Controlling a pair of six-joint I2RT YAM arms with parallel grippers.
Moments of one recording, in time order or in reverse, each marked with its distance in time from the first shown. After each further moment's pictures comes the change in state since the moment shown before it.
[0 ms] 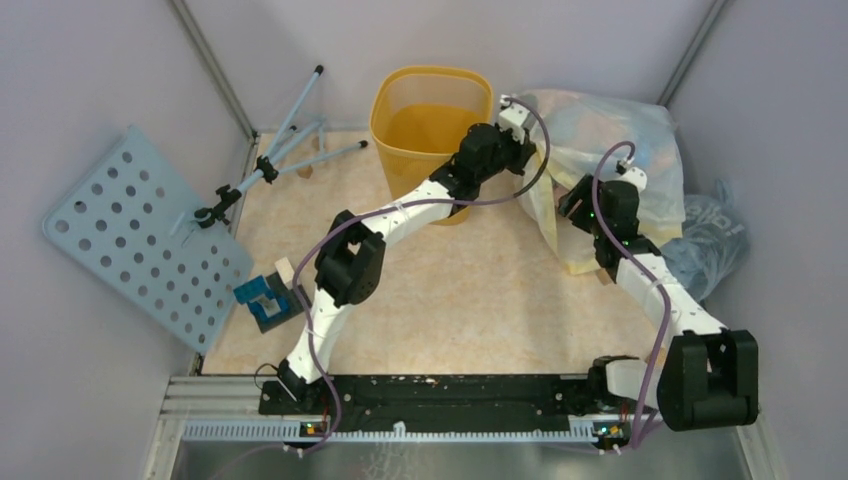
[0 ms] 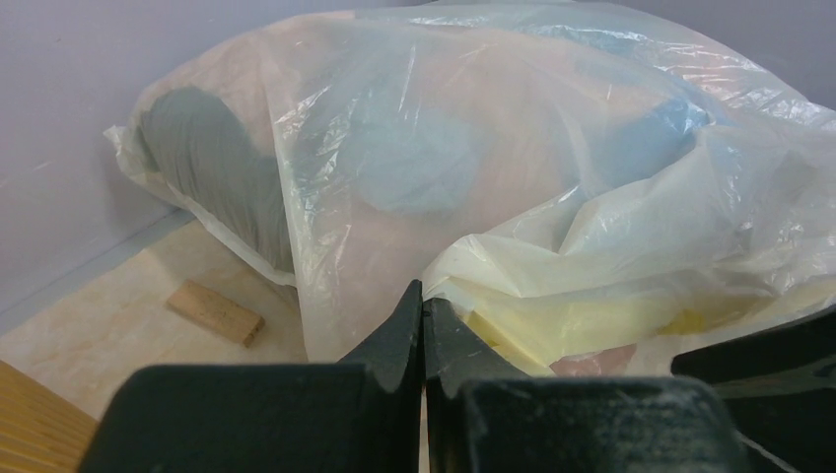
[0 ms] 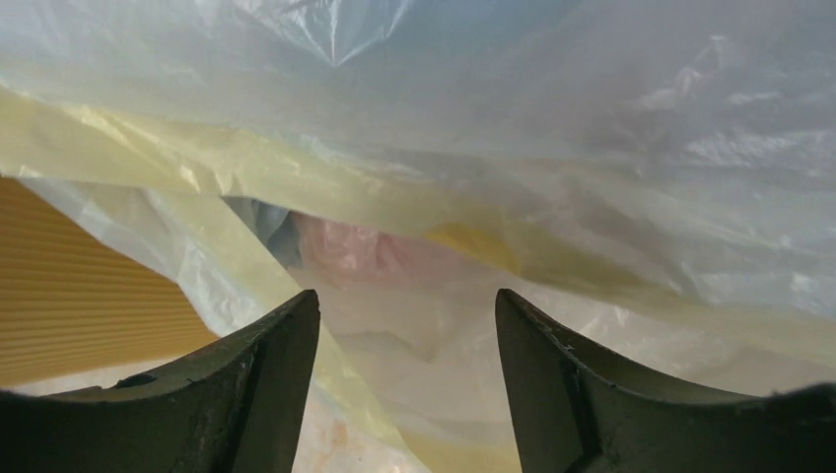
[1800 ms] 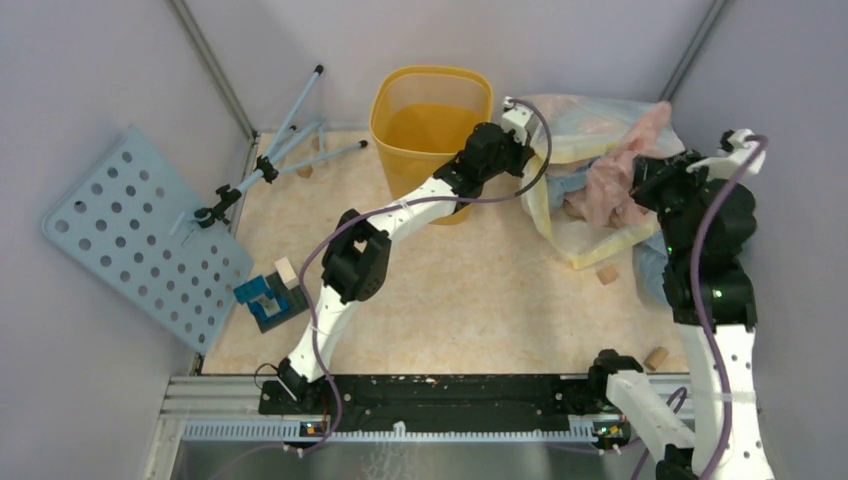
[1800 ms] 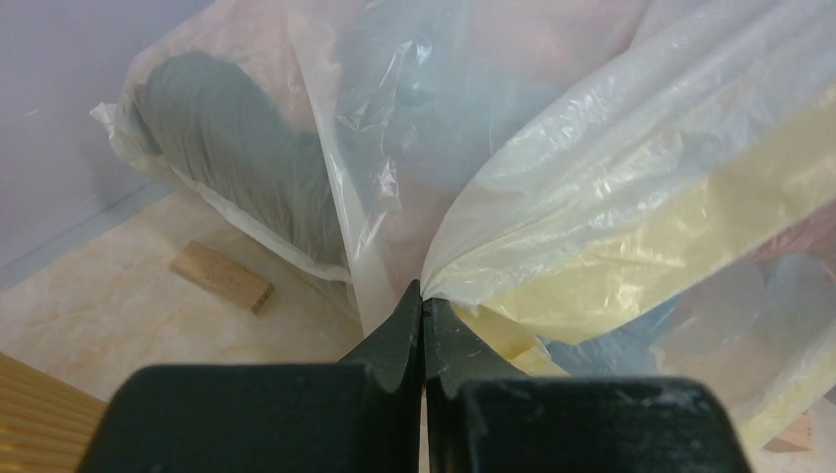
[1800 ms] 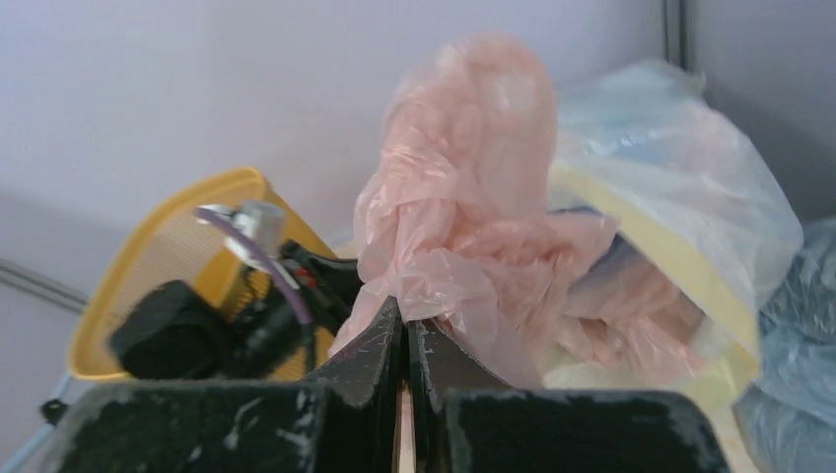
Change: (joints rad) left arm 0.002 0.055 0.071 -0.113 -0.022 0.011; right arm -0.040 -0.346 0.452 -0.417 0.044 -0.064
